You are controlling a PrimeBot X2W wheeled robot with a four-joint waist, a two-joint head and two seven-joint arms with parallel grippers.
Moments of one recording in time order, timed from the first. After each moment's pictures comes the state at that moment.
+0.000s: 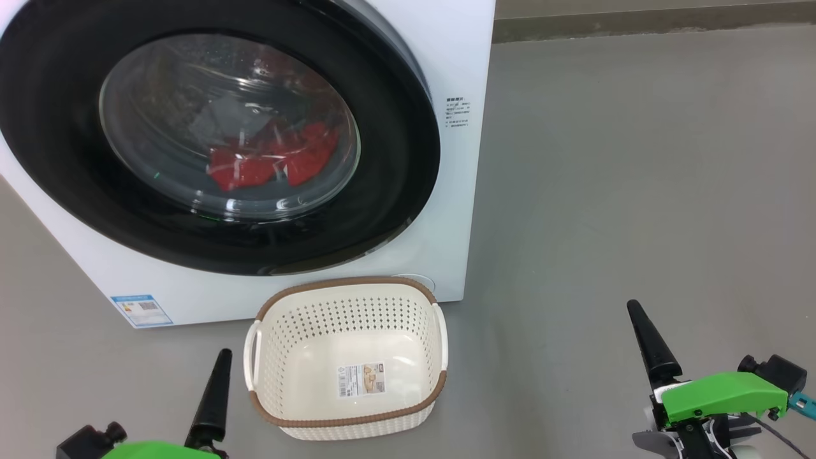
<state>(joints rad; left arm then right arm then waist) -0.07 0.03 0.02 0.31 -1.24 -0.12 0.00 -0.09 -0.02 -0.01 0.37 1.37 0.13 0.00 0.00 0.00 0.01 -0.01</state>
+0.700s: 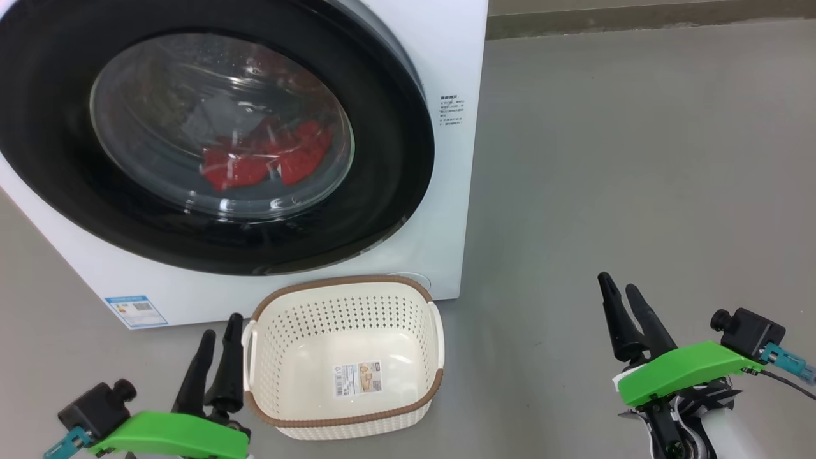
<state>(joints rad) -0.13 0.03 0.00 0.27 -0.87 -0.12 -0.09 -0.17 -0.03 0.04 0.38 0.89 0.13 -0.09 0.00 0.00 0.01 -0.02</state>
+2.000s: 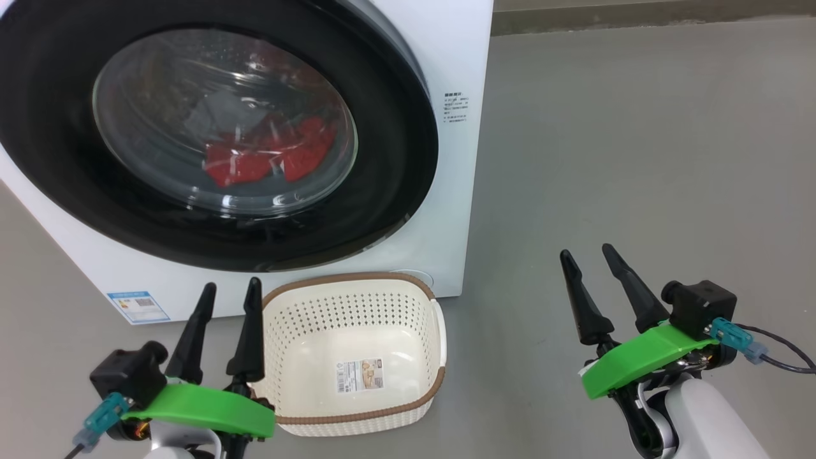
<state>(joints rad) -0.21 0.03 -0.05 0.27 -0.46 -0.10 -0.20 -0.25 -0.04 0.12 0.39 0.45 0.13 -0.20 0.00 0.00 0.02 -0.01</state>
